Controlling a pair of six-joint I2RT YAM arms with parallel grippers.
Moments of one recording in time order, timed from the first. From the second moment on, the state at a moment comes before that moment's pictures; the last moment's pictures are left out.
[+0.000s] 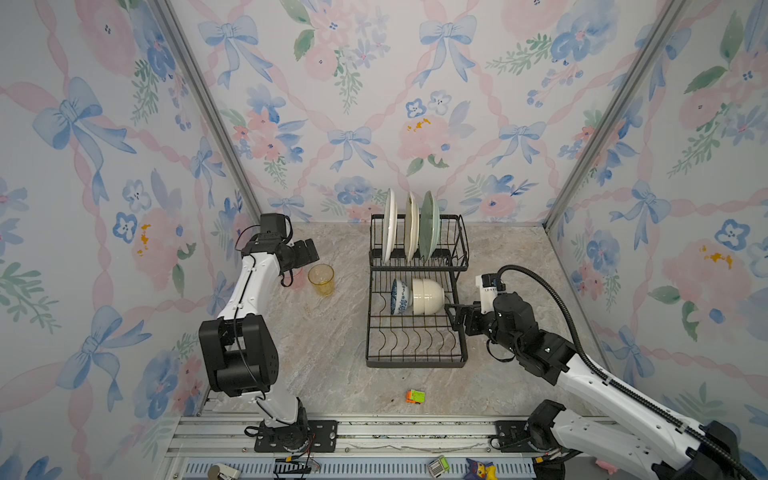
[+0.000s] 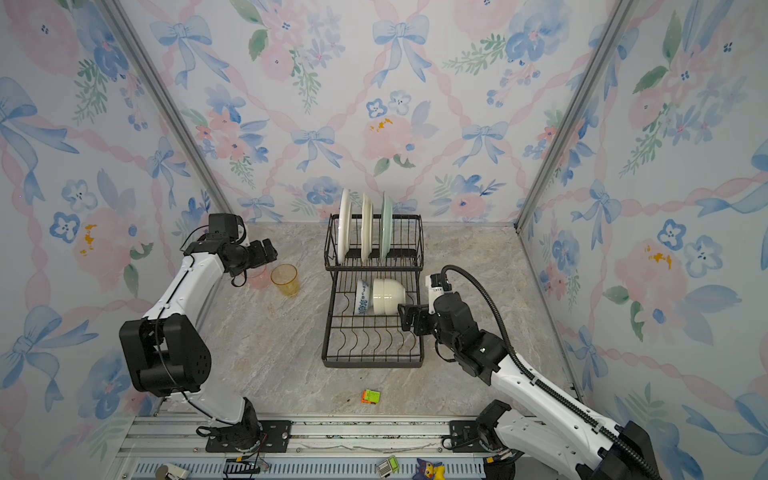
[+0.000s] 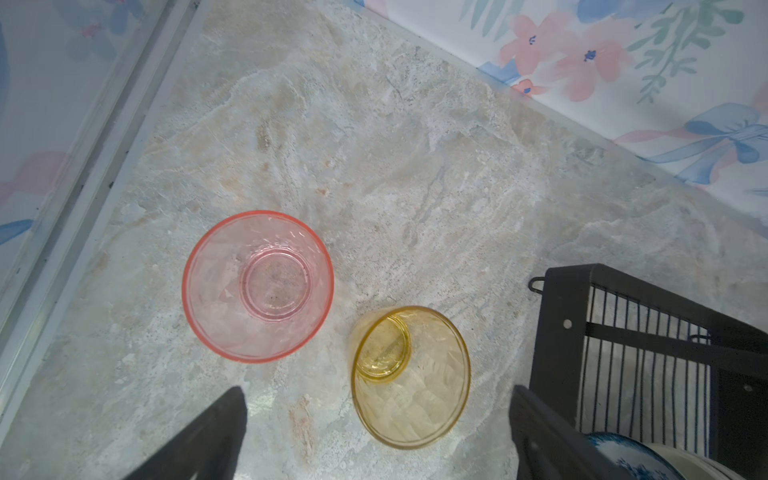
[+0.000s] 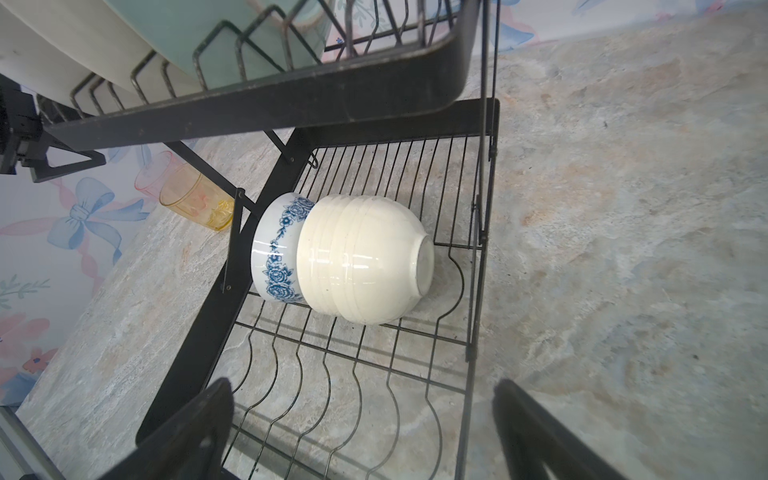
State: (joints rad) left arm 0.11 1.63 1.41 -0.70 0.11 -0.29; right arm 0.68 0.94 0.67 -0.25 0.13 0.49
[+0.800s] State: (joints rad) left arm -0.12 1.01 0.95 -0.50 0.17 -0.46; right arm 0.74 1.25 0.66 0.00 0.14 0.45
